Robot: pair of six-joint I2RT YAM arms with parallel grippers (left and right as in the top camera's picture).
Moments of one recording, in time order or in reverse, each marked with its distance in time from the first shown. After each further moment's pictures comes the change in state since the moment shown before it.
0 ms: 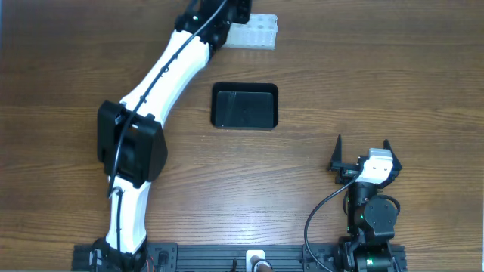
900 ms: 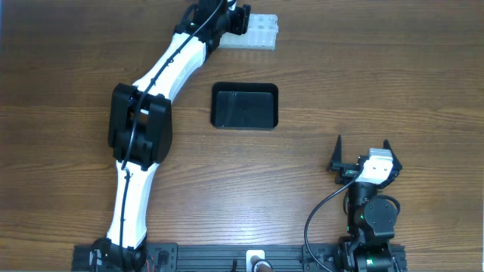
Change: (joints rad) left arm 0.052 0.163 0.000 0.136 0.243 0.053; right arm 0.000 0.000 0.000 0.000 0.000 0.001
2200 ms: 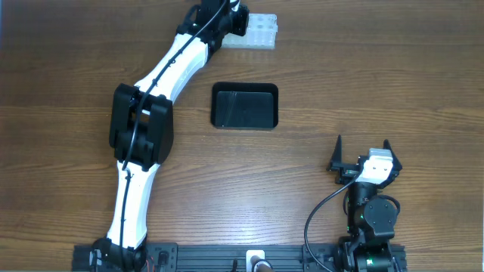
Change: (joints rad) left arm -0.010 0.000 0.000 0.002 0.011 0.007; right arm 0.000 0.000 0.000 0.000 0.000 0.000
